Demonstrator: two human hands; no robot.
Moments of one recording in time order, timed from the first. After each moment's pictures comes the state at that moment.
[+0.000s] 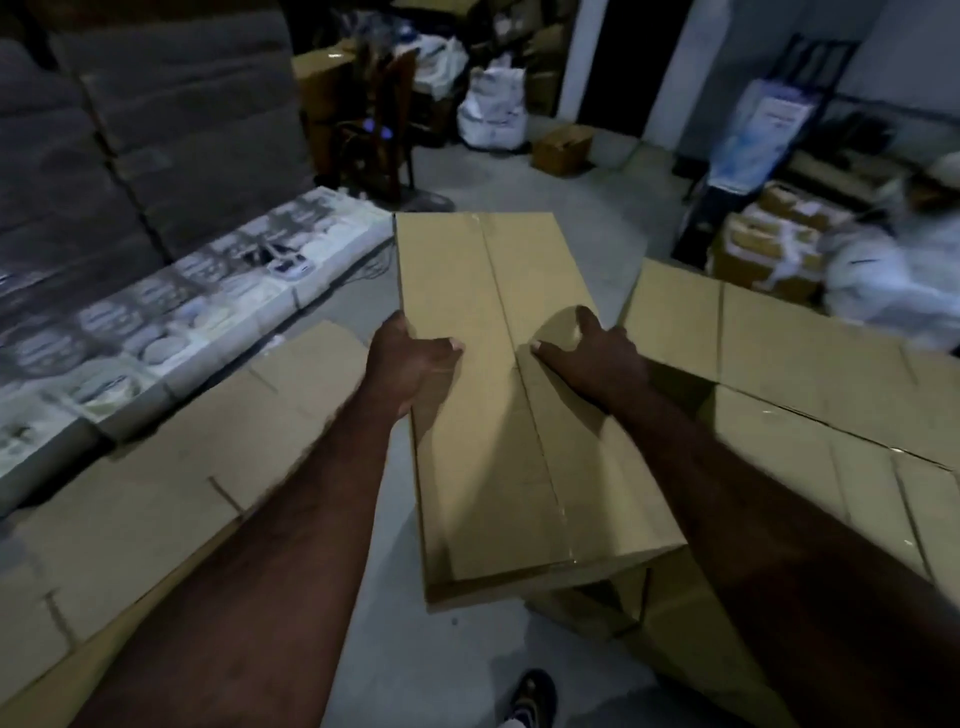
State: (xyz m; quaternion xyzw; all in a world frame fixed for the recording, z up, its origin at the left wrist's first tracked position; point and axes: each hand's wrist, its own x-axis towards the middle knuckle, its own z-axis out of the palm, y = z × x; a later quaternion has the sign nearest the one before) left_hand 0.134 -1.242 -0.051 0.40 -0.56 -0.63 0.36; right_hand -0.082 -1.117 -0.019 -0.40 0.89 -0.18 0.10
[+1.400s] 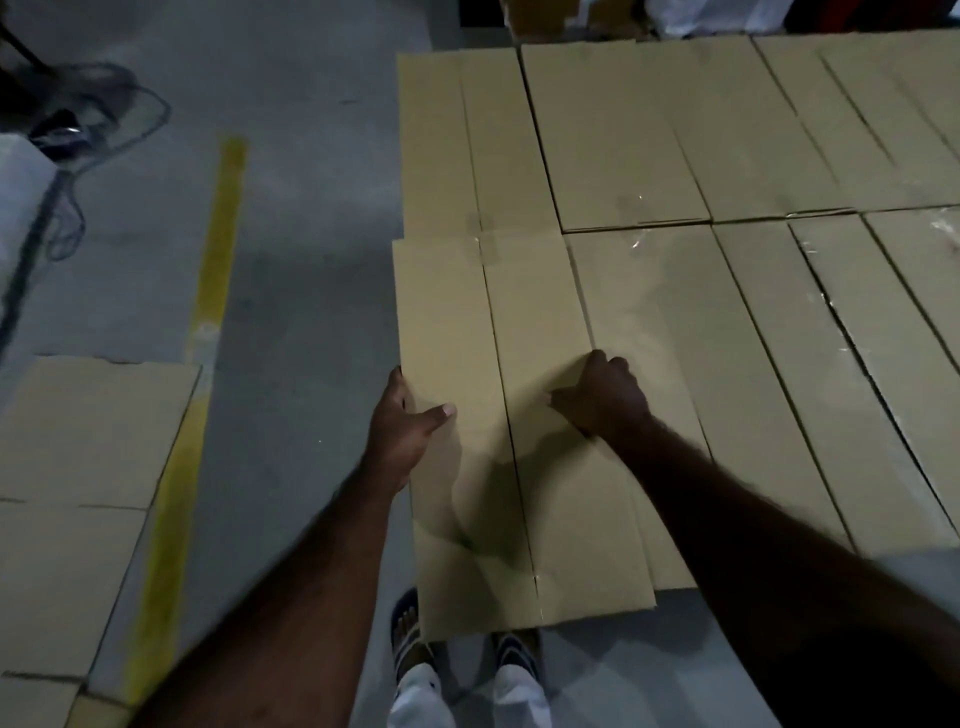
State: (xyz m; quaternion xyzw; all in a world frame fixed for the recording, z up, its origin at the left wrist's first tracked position) left_hand -0.244 -1.216 -0.345 0.39 -0.69 -0.61 0.01; right_hand -0.393 -1.008 -0.284 -0.06 0.94 -0.18 0.27
